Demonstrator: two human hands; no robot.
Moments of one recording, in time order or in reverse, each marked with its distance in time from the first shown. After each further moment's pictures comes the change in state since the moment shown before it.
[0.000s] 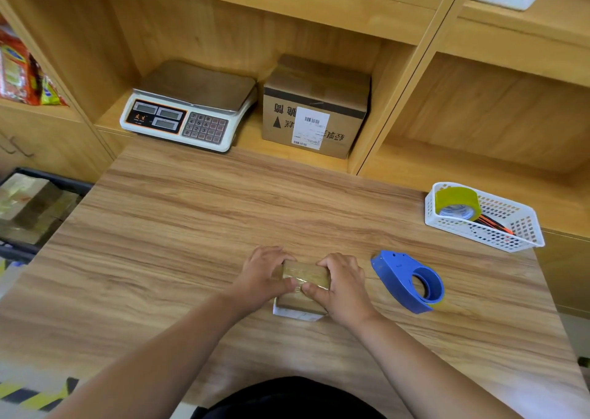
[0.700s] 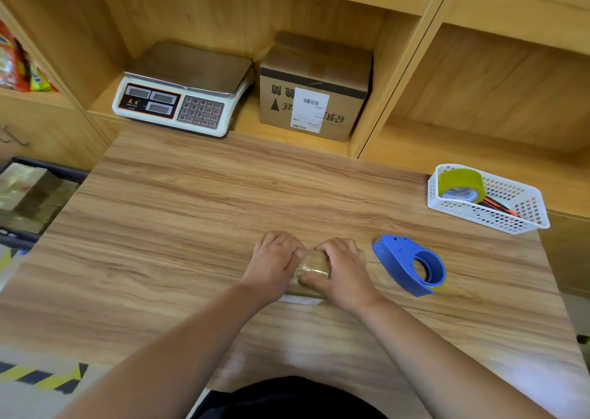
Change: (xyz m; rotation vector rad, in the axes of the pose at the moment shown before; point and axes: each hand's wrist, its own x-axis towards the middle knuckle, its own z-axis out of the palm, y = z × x) left_hand 0.005 0.020 0.020 0.244 0.194 0.163; right_hand 0.005 0.009 0.002 -0.068 -0.030 -0.067
